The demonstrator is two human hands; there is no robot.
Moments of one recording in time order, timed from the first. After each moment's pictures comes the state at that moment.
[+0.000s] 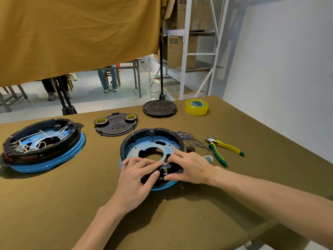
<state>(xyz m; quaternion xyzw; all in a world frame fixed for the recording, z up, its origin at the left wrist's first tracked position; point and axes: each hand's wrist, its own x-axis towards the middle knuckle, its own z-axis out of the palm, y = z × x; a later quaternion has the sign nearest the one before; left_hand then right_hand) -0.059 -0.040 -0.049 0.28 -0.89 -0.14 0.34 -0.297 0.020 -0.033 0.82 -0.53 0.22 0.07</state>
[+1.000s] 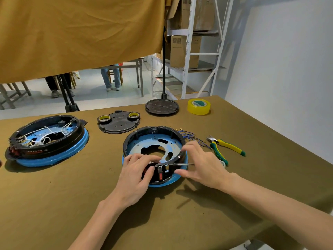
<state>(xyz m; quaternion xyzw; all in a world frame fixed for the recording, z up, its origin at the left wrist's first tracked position) -0.052 -0.043 -0.051 0.28 -0.88 -0.17 0.34 -0.299 0.058 -0.024 0.74 -0.61 0.27 0.12</state>
